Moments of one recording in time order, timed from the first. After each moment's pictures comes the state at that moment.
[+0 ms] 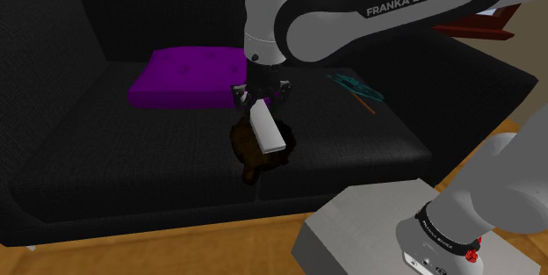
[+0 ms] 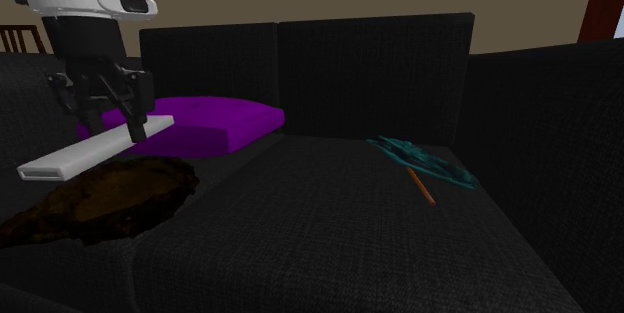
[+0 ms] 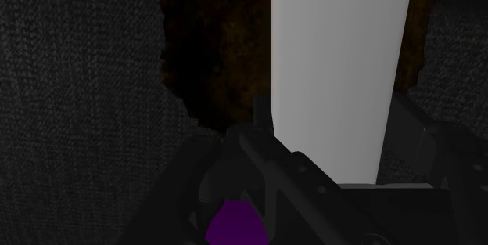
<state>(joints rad) 0.17 -0.06 0.45 -2.07 -0.05 2.04 0.93</state>
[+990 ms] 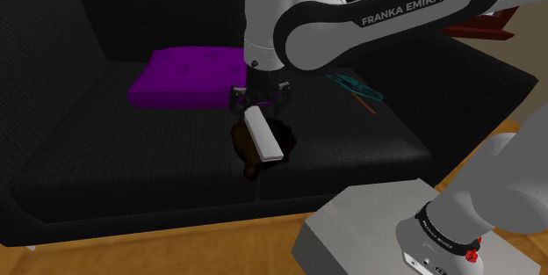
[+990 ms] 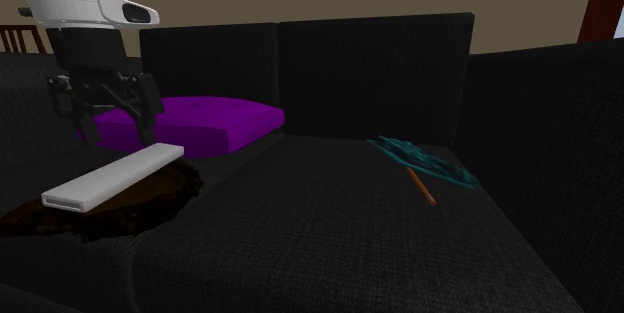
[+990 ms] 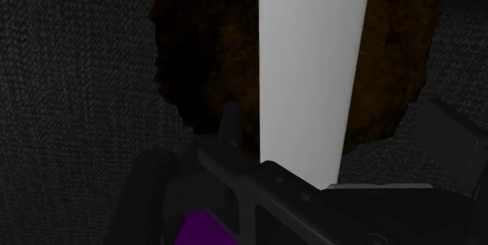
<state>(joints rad) 0.17 -0.05 0.45 -2.09 -0.05 2.07 0.93</state>
